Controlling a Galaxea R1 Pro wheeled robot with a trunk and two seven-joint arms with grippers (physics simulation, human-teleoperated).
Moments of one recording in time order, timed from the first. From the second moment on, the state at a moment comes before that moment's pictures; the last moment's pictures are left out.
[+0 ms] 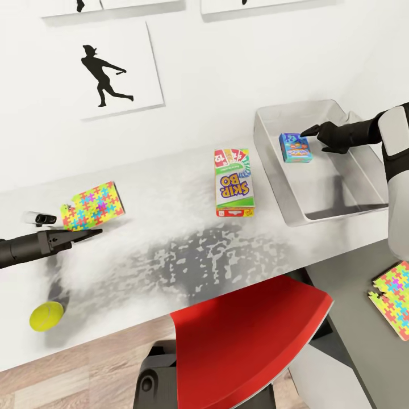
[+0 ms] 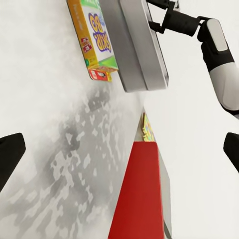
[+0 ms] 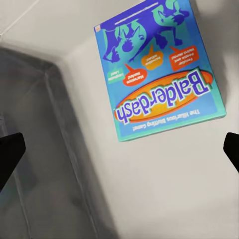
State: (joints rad) left arm -0.71 0.47 0.32 -1.33 0.27 1.04 -1.57; right arm -1.67 -0.31 -0.07 -0.63 -0.48 1.03 0.10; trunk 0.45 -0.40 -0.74
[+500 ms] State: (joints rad) left arm -0.71 0.47 0.32 -1.33 0.28 1.04 -1.57; right arm -1.67 -0.30 -0.07 -0.63 -0.48 1.03 0.10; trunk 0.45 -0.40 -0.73
